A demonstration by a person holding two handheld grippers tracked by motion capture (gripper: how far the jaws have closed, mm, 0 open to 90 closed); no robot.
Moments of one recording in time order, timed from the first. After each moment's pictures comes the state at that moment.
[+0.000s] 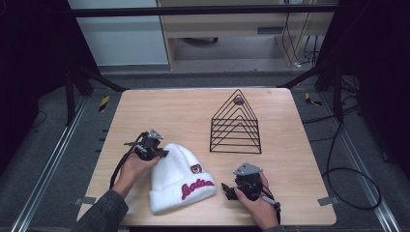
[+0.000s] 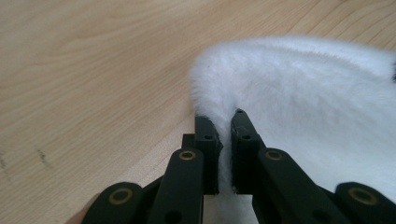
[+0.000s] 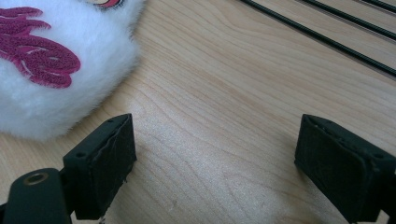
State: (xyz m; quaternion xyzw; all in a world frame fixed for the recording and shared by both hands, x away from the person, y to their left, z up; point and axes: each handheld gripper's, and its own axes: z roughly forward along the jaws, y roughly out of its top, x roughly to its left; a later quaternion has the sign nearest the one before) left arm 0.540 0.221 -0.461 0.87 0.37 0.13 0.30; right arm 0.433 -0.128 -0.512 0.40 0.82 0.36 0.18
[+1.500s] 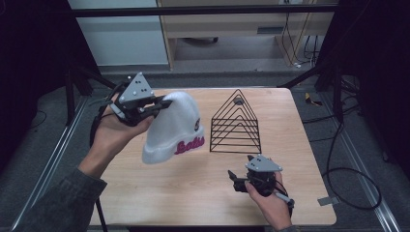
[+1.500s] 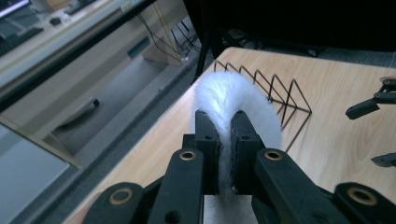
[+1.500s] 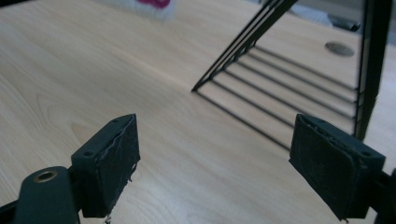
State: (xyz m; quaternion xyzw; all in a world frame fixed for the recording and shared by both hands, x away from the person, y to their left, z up) left arm 0.487 0.181 -0.212 0.83 0.18 0.30 0.43; right arm 0.417 -0.148 -0.439 0.38 0.77 0.44 0.26
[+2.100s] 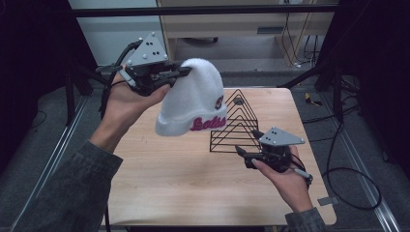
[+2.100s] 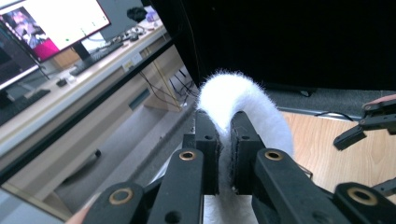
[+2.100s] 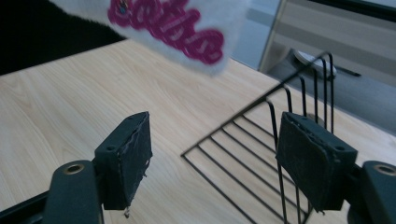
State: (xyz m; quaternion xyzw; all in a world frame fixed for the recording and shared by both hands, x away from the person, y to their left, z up) left arm 0.495 0.141 -0.149 0.80 0.13 0.31 0.50; right arm 0.436 -0.166 -0.346 0.32 0.77 0.48 0.27
